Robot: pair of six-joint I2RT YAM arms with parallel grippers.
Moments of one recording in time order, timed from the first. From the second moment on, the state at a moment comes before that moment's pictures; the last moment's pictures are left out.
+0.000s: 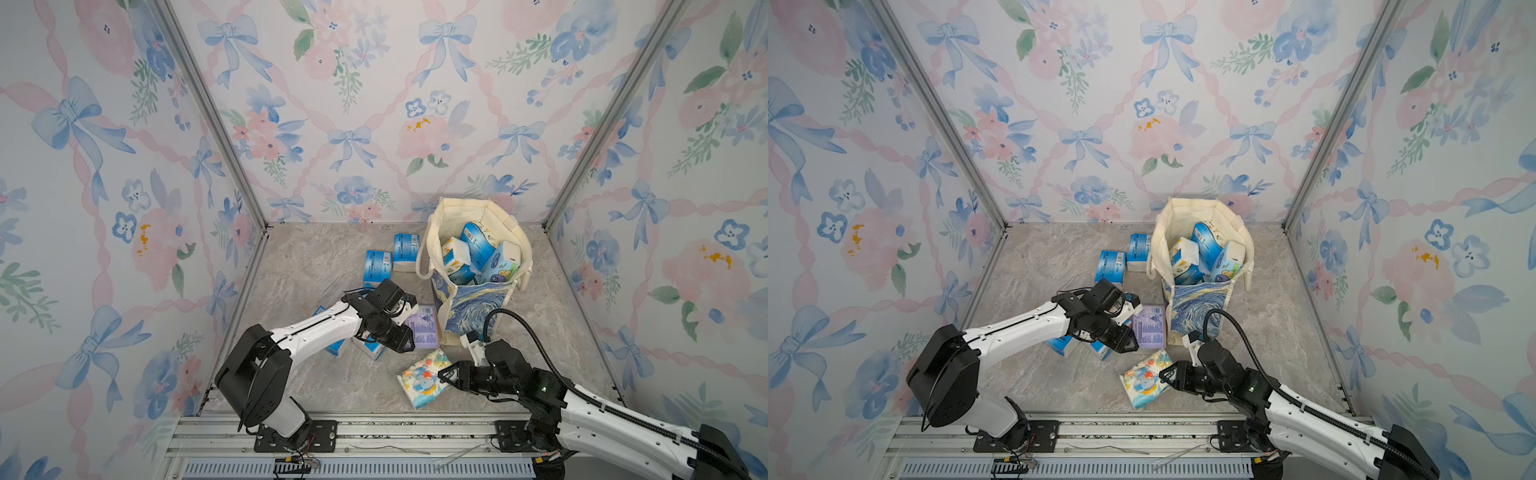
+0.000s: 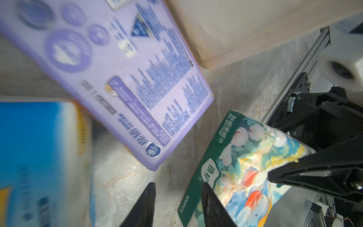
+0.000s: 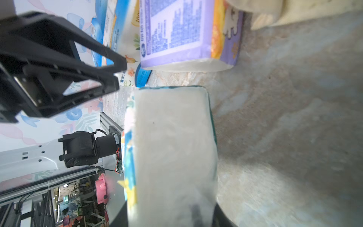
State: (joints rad) left arm -0.70 1.49 1.03 -0.66 0.40 -0.22; right arm 0.90 0.73 0.31 -0.23 -0.28 1.06
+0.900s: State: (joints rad) left arm -0.47 1.36 1.19 -0.49 0.22 -0.23; right arm 0.70 1.13 1.48 -0.70 -0.27 0.28
